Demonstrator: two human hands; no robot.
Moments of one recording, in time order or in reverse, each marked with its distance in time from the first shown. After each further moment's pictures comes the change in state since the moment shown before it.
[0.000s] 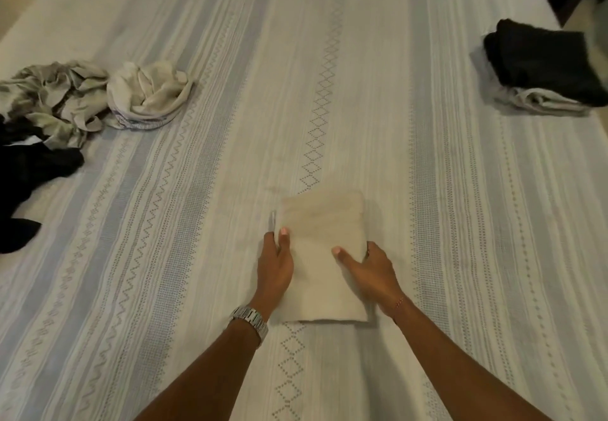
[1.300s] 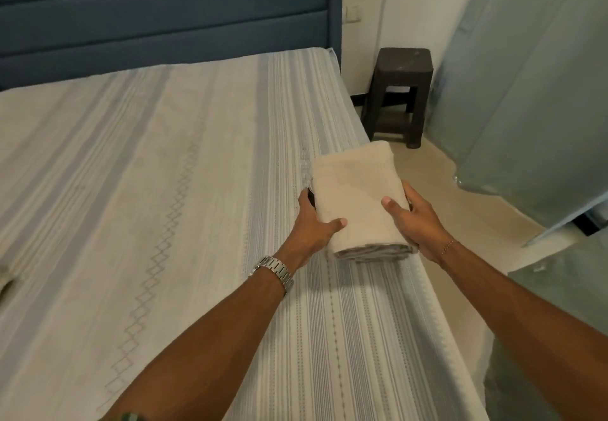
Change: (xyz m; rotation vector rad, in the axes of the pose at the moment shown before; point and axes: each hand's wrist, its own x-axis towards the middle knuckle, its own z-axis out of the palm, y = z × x) left_hand 0.088 0.460 0.408 -0.119 -0.542 0.397; right_hand 0.260 -0.147 -0.554 0.252 0.260 -0.403
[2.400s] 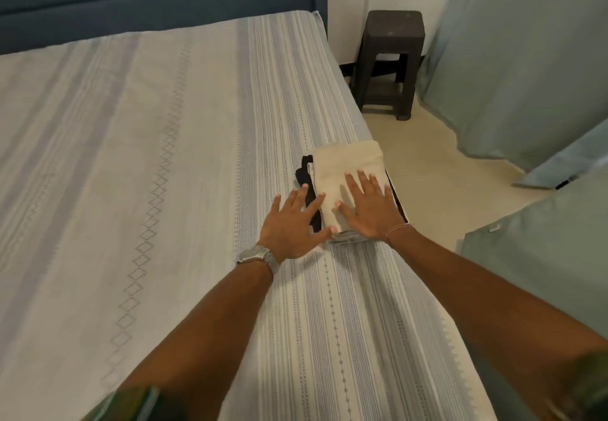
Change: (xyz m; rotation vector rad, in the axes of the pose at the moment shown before) left_hand 0.033 -0.060 -0.035 1.446 -0.150 0.261; right_hand 0.030 0.033 0.062 -1.137 -0.240 -0.138
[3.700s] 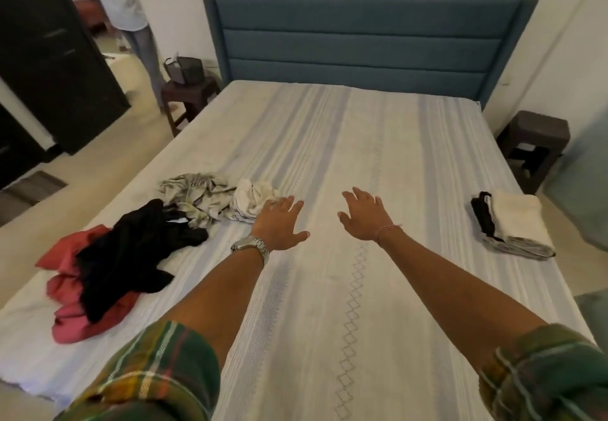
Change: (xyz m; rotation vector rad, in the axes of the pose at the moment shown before) left_hand -0.652 -0.327 -0.154 0.012 0.076 -0.399; right_hand -0.321 -0.624 -0.033 -0.105 0.008 -0.392
